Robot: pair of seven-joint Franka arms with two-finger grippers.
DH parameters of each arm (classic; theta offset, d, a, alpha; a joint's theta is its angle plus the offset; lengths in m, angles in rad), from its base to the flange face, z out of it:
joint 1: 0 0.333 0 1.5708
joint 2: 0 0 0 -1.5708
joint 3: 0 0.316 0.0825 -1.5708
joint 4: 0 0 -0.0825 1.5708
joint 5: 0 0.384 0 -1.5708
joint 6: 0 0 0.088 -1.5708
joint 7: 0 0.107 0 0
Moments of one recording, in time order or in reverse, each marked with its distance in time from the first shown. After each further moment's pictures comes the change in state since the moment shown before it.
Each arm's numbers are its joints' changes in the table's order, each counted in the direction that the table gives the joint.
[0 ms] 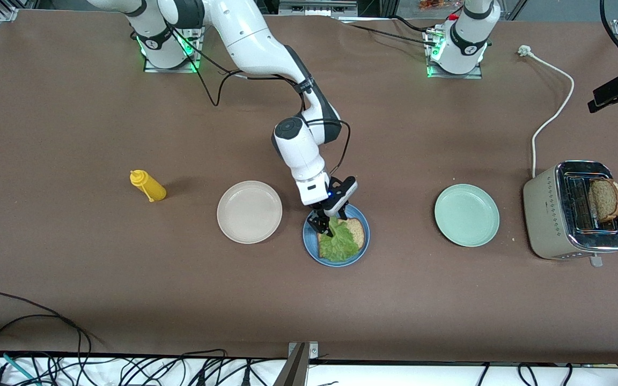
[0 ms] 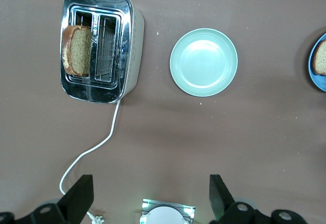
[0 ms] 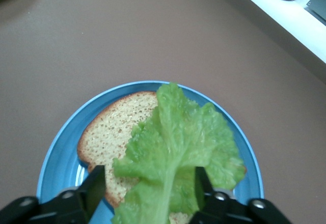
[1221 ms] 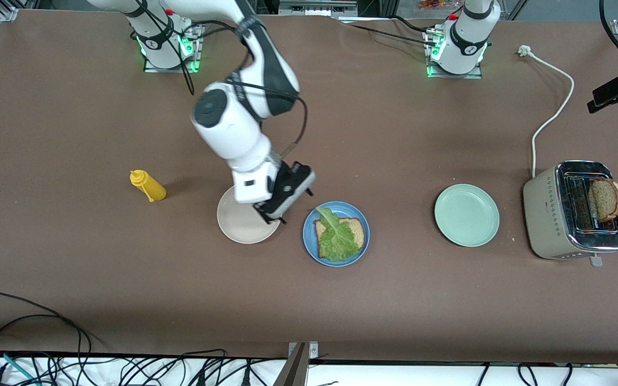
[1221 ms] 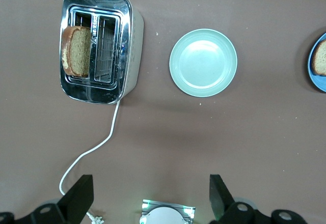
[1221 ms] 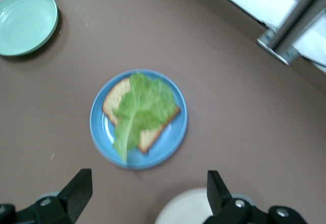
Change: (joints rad) left arm -0.001 -0.001 -0.001 0.000 0.000 -0.002 0.000; right arm -0.017 0.473 -0.211 0.194 0.004 0.646 0.003
